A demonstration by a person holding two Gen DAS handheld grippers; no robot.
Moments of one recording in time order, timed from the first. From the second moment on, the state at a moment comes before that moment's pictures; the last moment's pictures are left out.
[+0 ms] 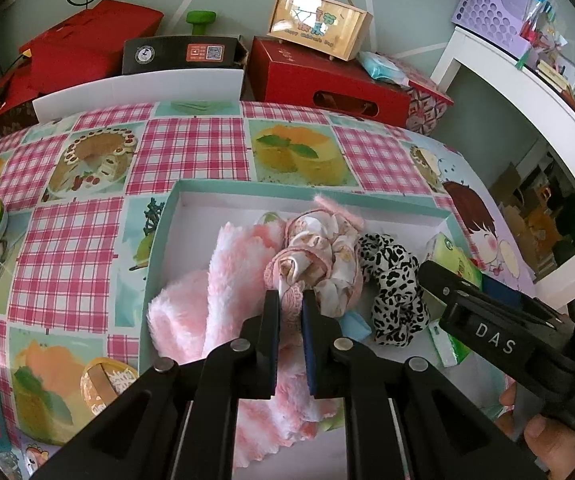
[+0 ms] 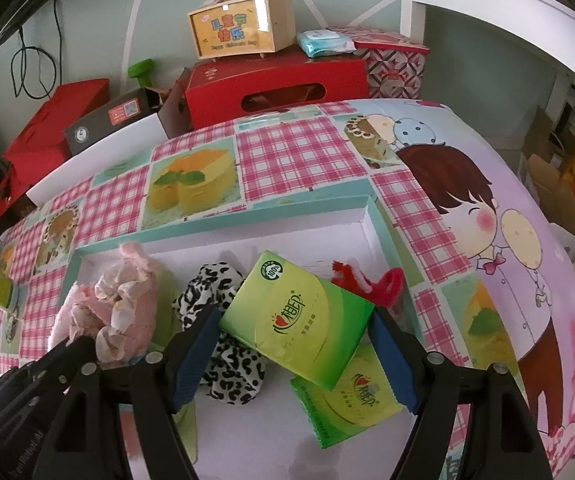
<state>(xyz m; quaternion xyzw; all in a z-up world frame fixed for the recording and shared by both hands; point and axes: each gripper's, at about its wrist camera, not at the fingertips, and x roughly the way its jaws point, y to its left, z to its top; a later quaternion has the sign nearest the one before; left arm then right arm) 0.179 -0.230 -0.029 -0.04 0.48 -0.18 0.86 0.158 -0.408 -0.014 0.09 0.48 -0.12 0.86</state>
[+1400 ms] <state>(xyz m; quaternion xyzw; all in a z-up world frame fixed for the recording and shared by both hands) 0.181 -0.183 0.004 -0.07 0.48 -0.11 0.87 0.149 -0.403 0.005 0.08 0.48 -0.14 0.86</state>
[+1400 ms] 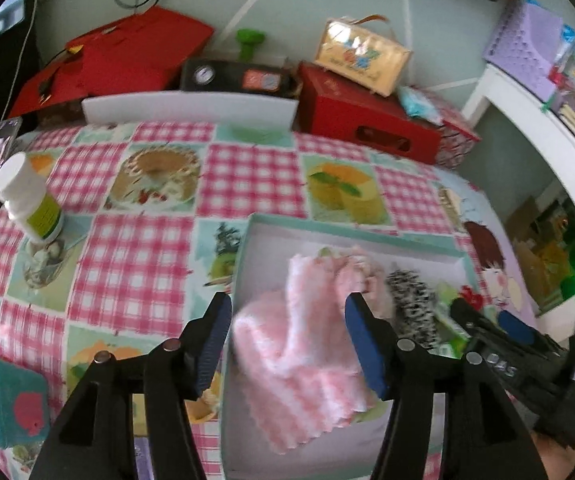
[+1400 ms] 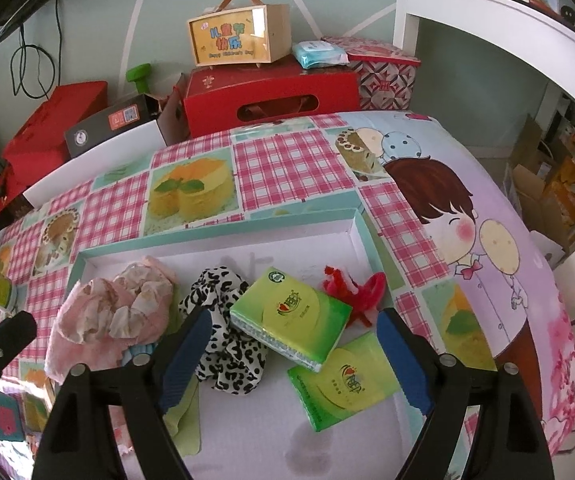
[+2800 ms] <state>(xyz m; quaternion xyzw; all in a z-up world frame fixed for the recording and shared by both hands) 0.159 -0.163 -0.008 -0.02 0.48 -0.07 0.87 0.133 -0.383 0.010 0.05 0.48 -0.15 0.86</state>
